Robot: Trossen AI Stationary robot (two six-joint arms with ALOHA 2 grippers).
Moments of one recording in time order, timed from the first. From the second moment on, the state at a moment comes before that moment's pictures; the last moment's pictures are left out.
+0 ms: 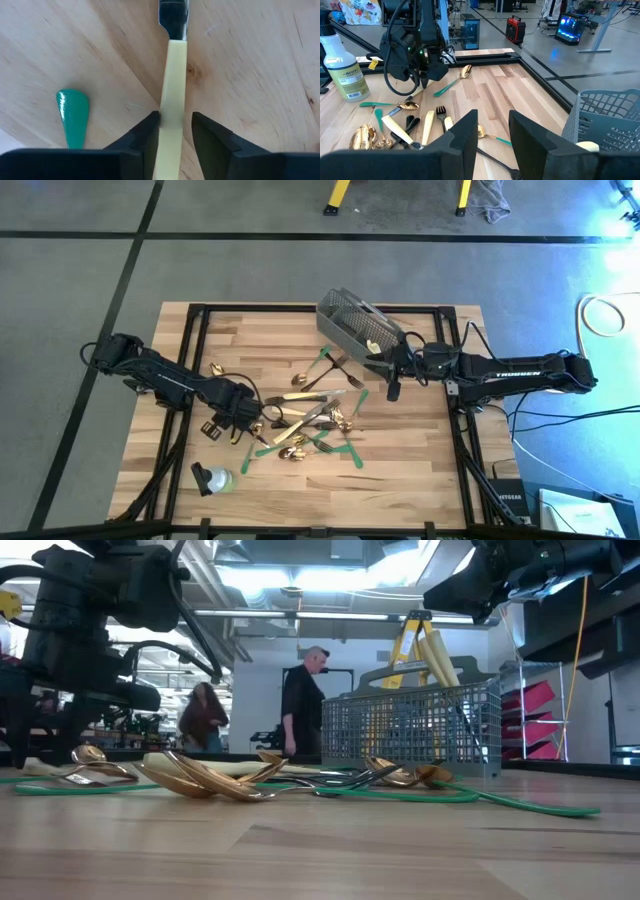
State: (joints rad) left arm -0.23 1.44 0.70 -0.91 -0.01 0.37; right arm -0.08 0.87 0.51 0.13 0.12 0.03
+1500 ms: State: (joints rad) left arm -0.21 1.47 0.70 -0.90 -0.03 0.37; right arm -0.08 0.87 0.51 0.11 0.12 0.03
